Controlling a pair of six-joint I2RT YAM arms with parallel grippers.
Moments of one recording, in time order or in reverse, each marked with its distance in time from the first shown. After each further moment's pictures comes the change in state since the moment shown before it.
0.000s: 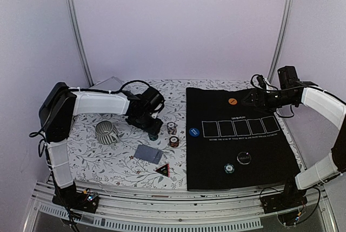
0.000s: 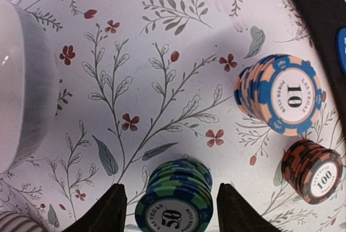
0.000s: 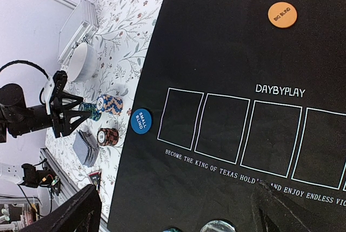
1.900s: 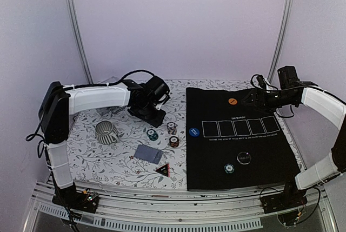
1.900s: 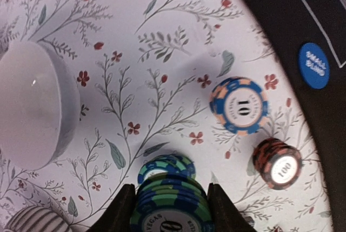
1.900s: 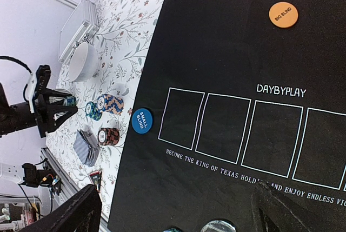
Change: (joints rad) left arm -0.034 -0.016 0.148 -0.154 -0.024 0.029; right arm 0.000 0.000 0.000 0.000 -0.005 0.000
